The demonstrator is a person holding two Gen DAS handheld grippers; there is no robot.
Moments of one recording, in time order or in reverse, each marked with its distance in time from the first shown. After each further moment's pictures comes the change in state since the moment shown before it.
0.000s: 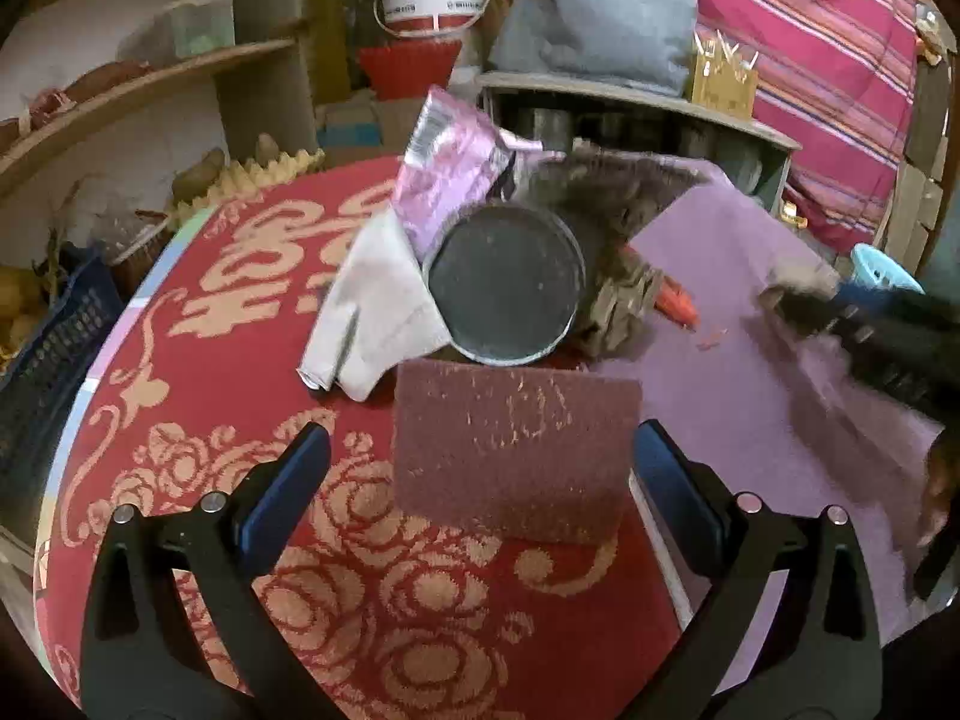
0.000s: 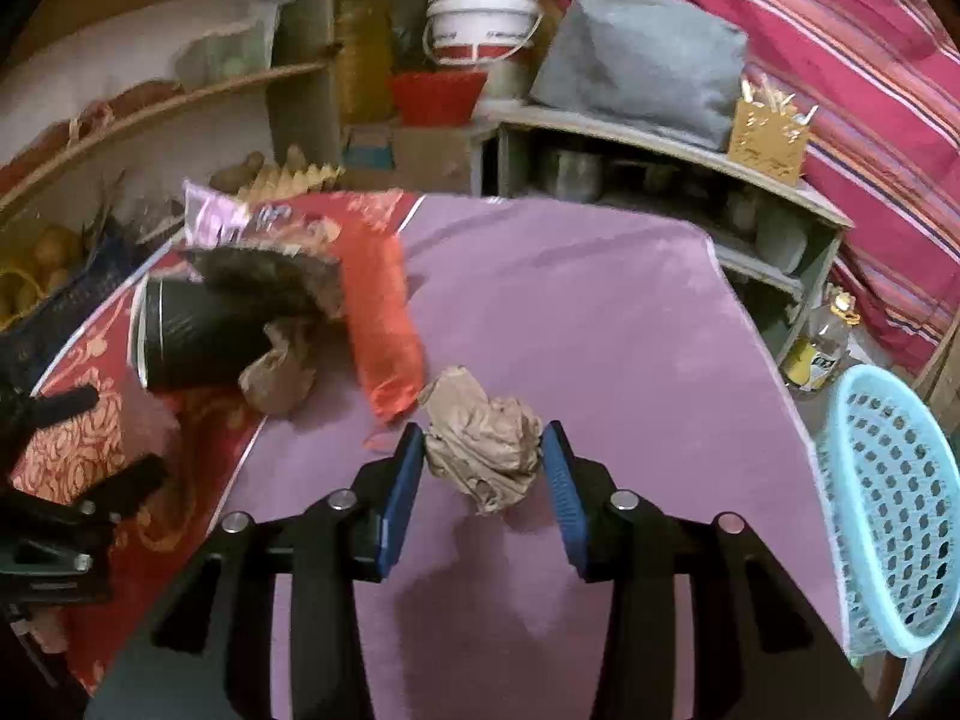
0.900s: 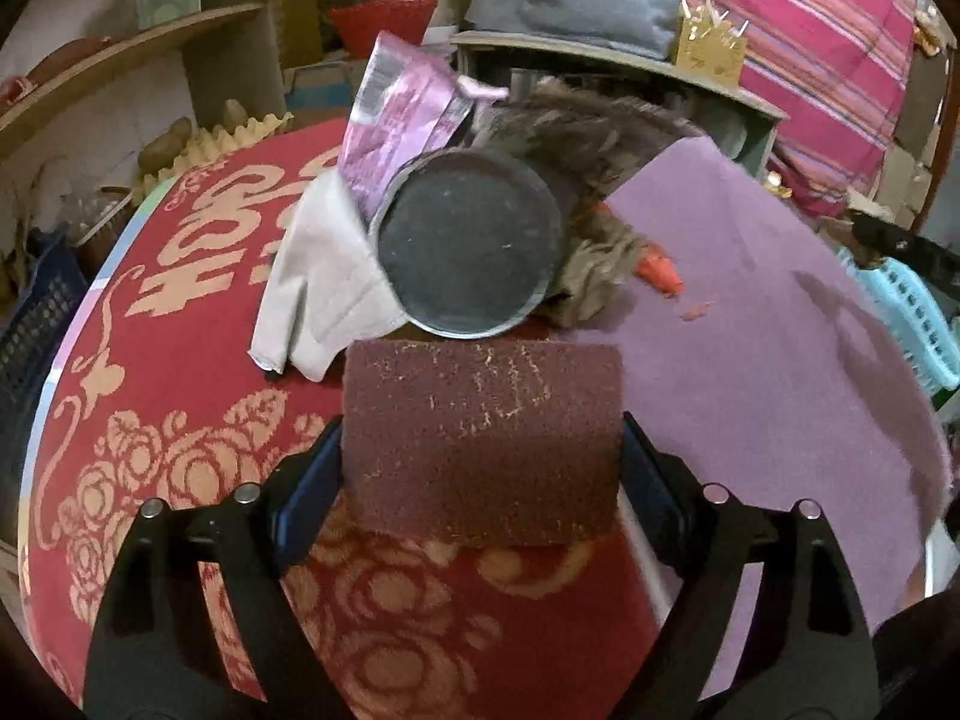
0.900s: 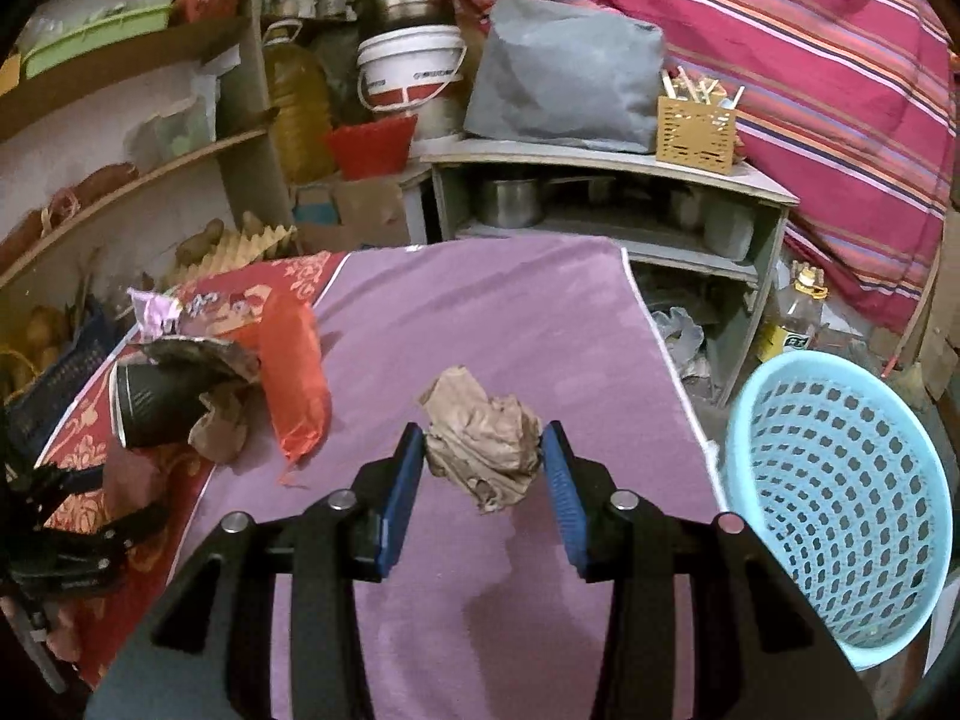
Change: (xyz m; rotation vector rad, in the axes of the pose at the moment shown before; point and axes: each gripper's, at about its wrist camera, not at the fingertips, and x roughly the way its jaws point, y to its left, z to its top) left arm 0.006 -0.013 0.004 0.002 0.083 -0.066; right arm -0.023 -0.076 0.006 0.138 -0.066 -0.016
